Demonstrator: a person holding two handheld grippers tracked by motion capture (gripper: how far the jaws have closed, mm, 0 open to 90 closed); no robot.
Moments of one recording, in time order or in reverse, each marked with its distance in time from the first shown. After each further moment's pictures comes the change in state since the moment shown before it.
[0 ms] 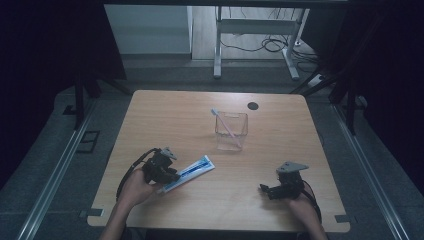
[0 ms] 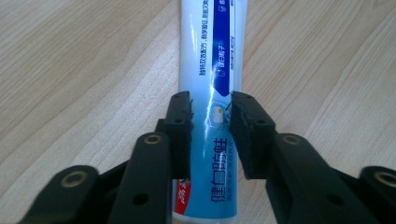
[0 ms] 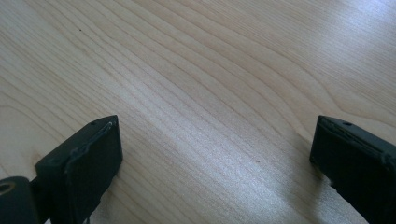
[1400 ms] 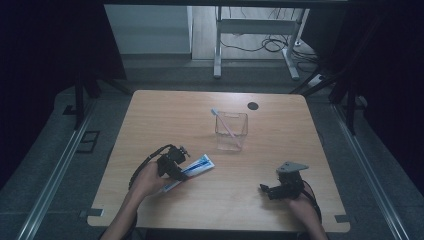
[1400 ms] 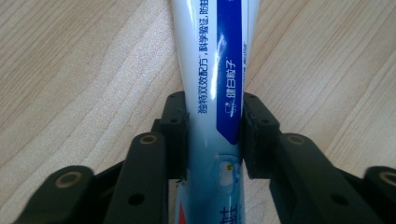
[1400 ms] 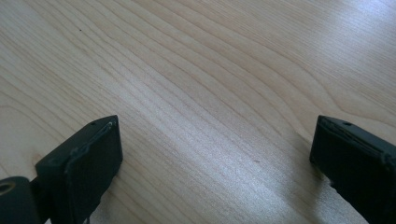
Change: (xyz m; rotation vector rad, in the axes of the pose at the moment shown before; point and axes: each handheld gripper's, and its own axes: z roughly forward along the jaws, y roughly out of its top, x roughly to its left) left arm 0.004 0.032 0.033 0.164 -0.036 -0.011; right arm 0.000 0.000 0.000 0.002 -0.001 0.001
